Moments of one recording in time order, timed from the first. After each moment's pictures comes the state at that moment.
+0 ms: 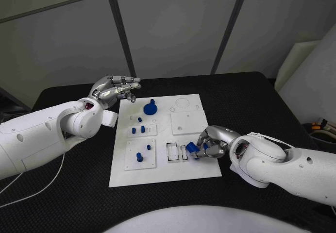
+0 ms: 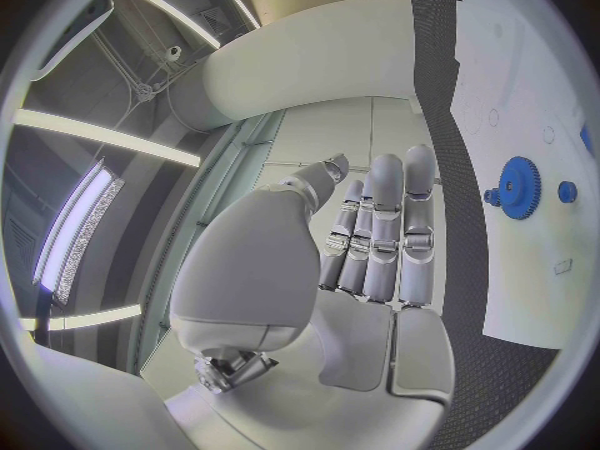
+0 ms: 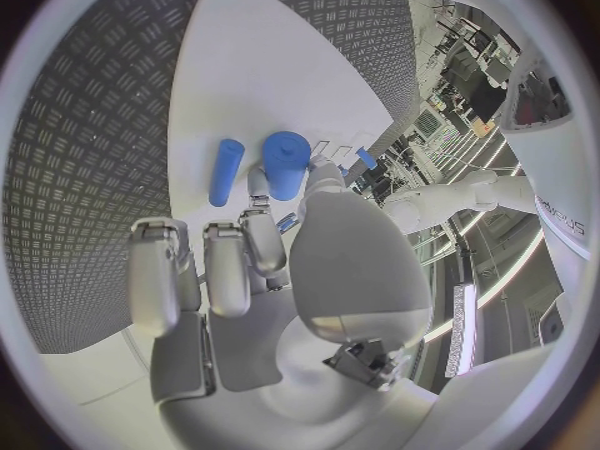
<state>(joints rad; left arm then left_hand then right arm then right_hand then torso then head) 1.12 -0.82 0.05 1.35 -0.10 -0.12 0.36 1.38 -0.15 0.43 -0.02 0.18 0.97 0.19 0.12 0.07 0.97 0.12 0.39 0.10 1.16 0.03 1.03 0.41 0.19 1.12 0.13 0.59 1.01 0.96 -0.98 -0.03 1.87 -1.47 -0.34 -0.48 1.29 -0.08 -0.18 0.29 0.42 0.99 0.10 0.37 0.15 1.40 0.02 1.32 1.22 1.46 -0.04 1.47 1.31 0.04 1.47 0.07 1.51 1.31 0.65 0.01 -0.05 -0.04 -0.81</state>
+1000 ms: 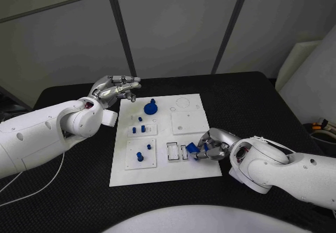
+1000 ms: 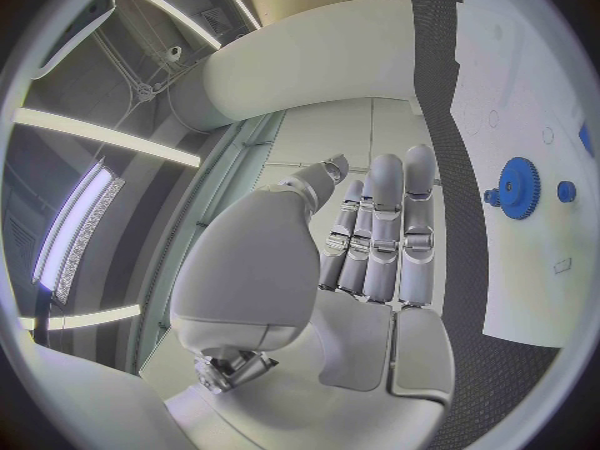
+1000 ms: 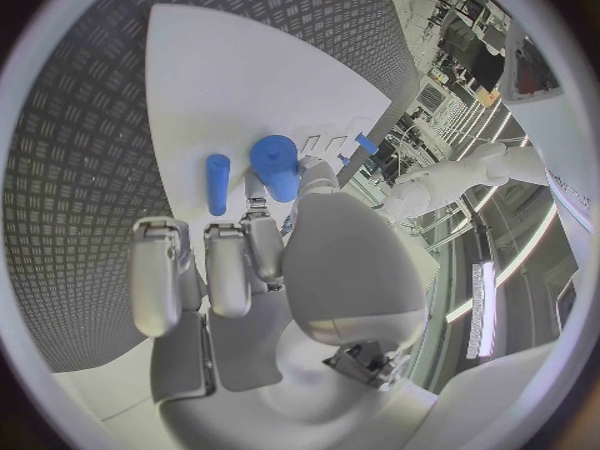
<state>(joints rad) 1.12 -0.83 0.05 1.35 -0.10 -0.11 0.36 1.38 -0.14 0.43 -0.02 0.18 0.97 0.19 0.12 0.07 0.97 0.12 0.40 0.10 1.16 0.03 1.03 0.41 0.19 1.12 0.13 0.59 1.01 0.95 -0.99 -0.04 1.92 -1.35 -0.41 -0.56 1.35 -0.03 -0.17 0.29 0.60 0.99 0.09 0.39 0.14 1.41 0.00 1.32 1.25 1.46 -0.05 1.47 1.31 0.04 1.47 0.06 1.51 1.31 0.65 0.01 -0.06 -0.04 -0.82</state>
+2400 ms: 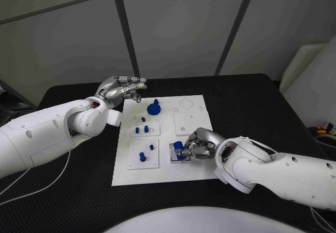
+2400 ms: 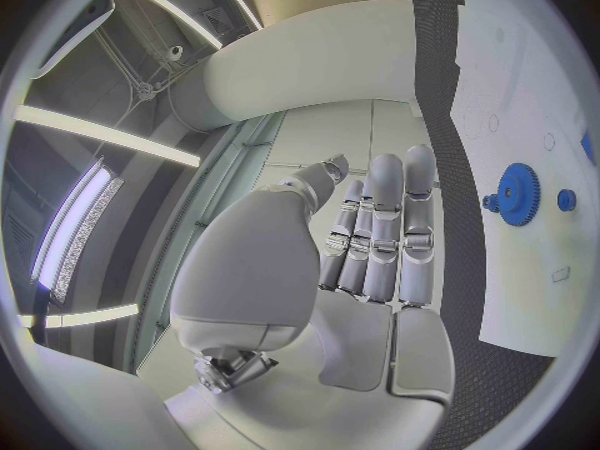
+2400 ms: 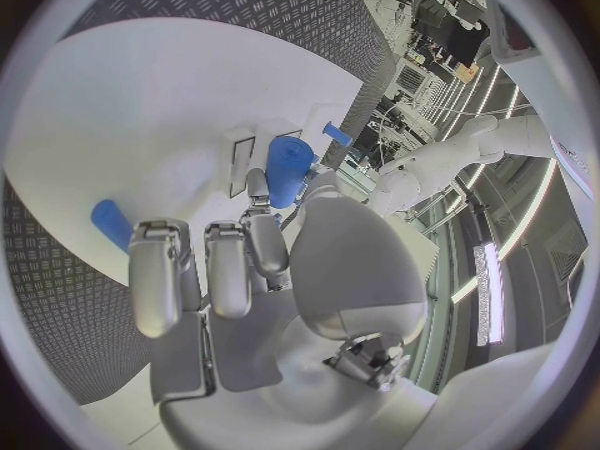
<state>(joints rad) 1.12 -0.81 0.05 1.35 -0.10 -0.11 0.35 1.38 -0.14 0.43 -0.02 0.18 0.97 0.19 0.12 0.07 0.97 0.12 0.40 0.10 1.16 0.03 1.03 0.41 0.19 1.12 0.13 0.59 1.01 0.95 -0.85 -0.01 1.89 -1.27 -0.43 -0.59 1.25 0.00 -0.21 0.29 0.56 1.03 0.07 0.42 0.17 1.41 0.00 1.29 1.24 1.46 -0.06 1.47 1.31 0.04 1.47 0.06 1.51 1.31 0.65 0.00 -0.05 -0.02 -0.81</state>
